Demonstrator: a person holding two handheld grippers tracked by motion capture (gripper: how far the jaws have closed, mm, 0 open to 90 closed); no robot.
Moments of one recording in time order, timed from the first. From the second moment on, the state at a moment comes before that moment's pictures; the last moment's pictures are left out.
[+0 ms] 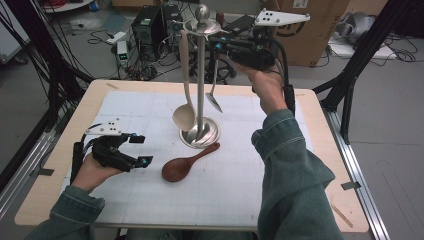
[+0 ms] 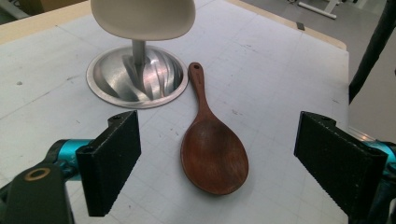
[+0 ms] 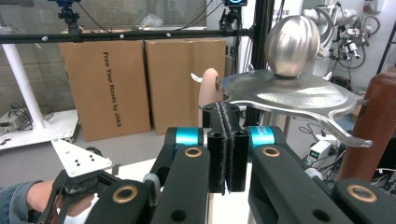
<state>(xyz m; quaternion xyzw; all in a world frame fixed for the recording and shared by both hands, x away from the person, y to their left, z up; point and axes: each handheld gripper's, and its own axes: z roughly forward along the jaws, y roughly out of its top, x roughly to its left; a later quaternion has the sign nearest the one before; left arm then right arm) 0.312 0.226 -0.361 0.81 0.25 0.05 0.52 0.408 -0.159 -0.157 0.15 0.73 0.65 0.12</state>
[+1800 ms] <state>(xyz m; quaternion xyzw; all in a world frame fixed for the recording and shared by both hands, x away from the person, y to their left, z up) 0.311 0.228 -0.359 0.81 0.25 0.05 0.53 0.406 -0.132 -0.156 0.14 0.73 0.65 0.13</state>
